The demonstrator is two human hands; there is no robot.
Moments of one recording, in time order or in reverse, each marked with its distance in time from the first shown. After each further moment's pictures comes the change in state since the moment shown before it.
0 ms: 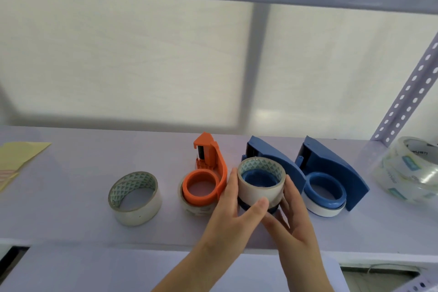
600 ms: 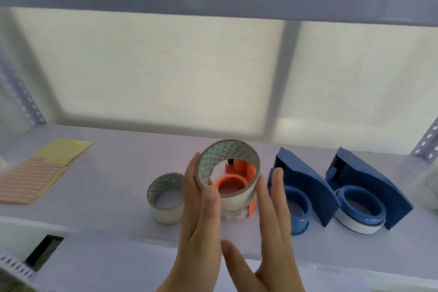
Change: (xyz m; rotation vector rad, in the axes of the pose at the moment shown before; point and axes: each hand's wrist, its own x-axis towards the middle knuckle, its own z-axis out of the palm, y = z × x) left_hand -0.033 0.055 -0.063 -0.134 0.517 0.261; right_hand -0.028 0.004 0.092 -0.395 -0.129 -0.473
